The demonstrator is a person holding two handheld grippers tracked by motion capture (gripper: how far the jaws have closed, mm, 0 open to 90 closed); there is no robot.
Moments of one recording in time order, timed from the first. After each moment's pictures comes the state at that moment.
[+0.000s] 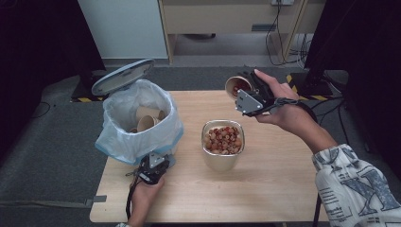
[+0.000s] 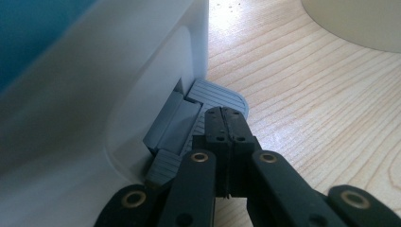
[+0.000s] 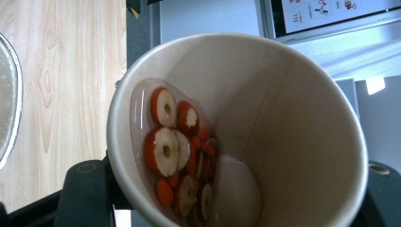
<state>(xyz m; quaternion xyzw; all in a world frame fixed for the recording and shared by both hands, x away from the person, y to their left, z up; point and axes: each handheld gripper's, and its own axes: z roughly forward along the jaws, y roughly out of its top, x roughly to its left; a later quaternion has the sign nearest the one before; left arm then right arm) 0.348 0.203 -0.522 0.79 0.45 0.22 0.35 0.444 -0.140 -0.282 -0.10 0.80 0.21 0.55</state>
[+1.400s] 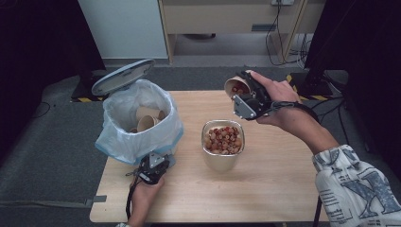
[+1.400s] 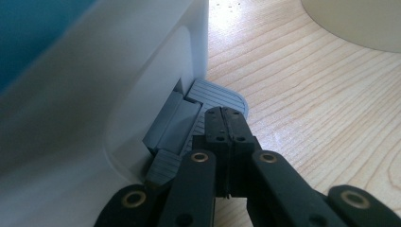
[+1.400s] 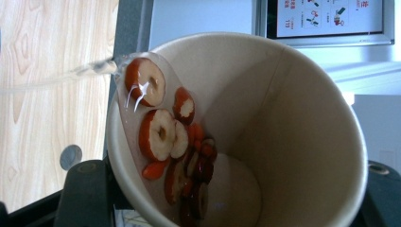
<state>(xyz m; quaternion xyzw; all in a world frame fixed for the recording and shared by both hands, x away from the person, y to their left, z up) 0.348 0.203 -0.522 0.79 0.45 0.22 0.35 0.436 -0.133 -0.282 -0.15 0.78 0.15 0.59</state>
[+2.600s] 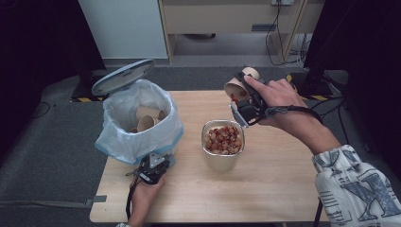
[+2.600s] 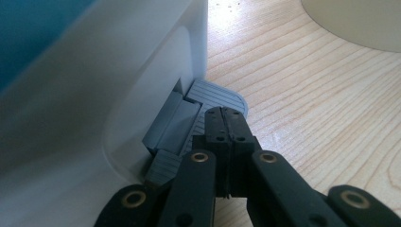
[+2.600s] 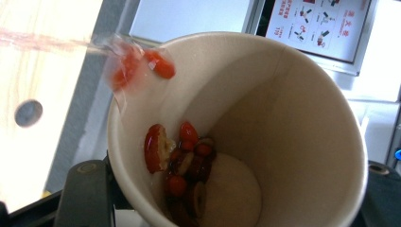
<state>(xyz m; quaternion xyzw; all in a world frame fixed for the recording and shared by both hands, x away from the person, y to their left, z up) 0.348 0.203 -0.522 0.79 0.45 0.22 0.35 0.428 -0.125 -0.287 -0.23 0.74 0.04 0.64</state>
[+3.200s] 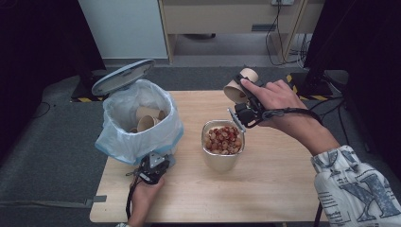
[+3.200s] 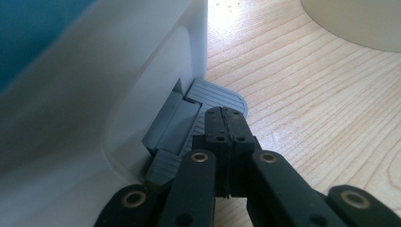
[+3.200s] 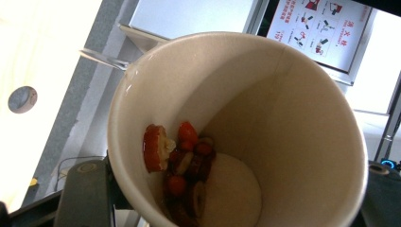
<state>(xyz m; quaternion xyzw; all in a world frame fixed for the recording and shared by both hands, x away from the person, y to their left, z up) 0.348 0.203 -0.522 0.79 0.45 0.22 0.35 0.427 -0.122 -0.294 -0.25 0.73 0.01 0.64</state>
